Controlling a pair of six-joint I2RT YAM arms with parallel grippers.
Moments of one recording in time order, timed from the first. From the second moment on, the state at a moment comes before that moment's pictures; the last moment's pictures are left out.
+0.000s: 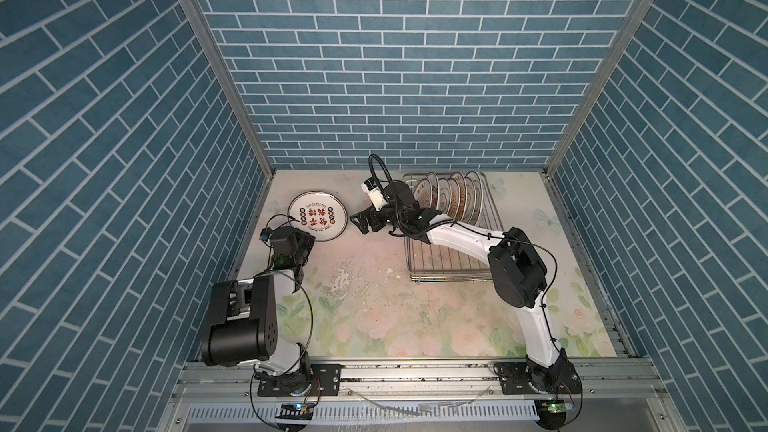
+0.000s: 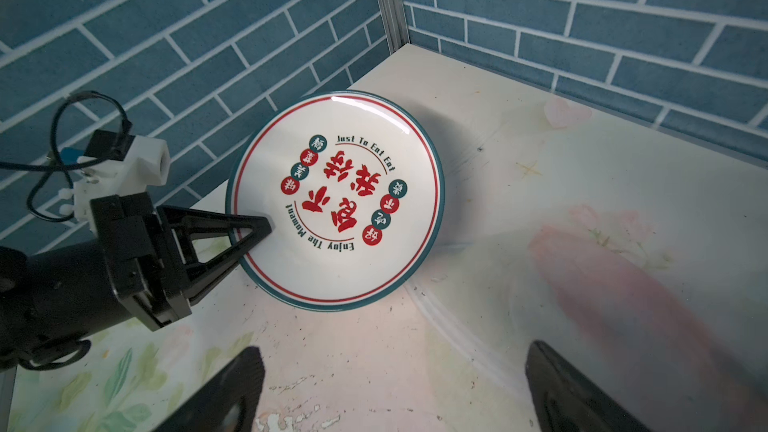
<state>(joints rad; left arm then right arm) 0.14 1.52 0.49 0.51 0.12 -1.06 0.88 2.18 1.73 -0.01 -0.20 0.18</state>
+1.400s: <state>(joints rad) 0.16 1.75 0.63 0.55 0.19 -1.09 0.90 2.36 1.90 -0.11 -0.20 0.22</state>
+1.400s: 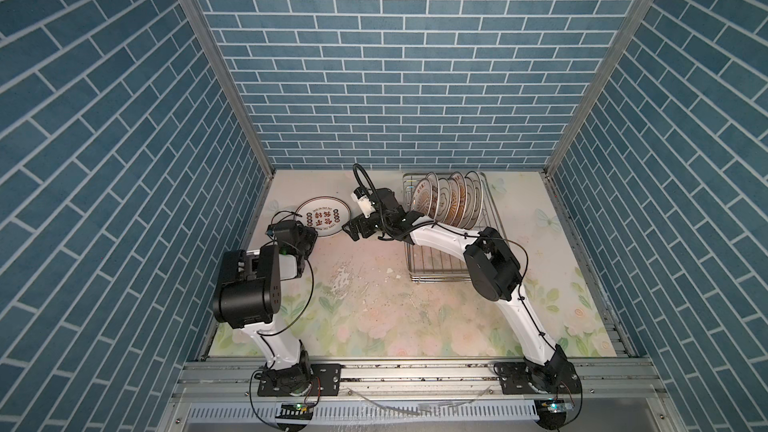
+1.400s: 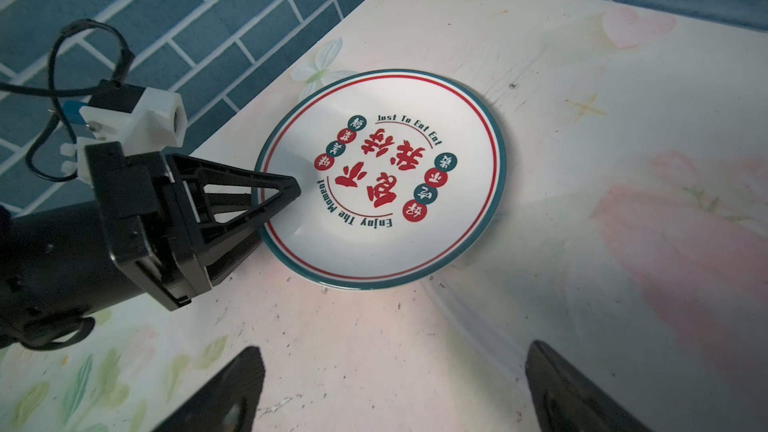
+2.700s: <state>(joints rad) 0.15 1.35 0.57 0.34 0.10 -0.98 0.92 2.16 1.69 -0.08 -0.14 0.20</state>
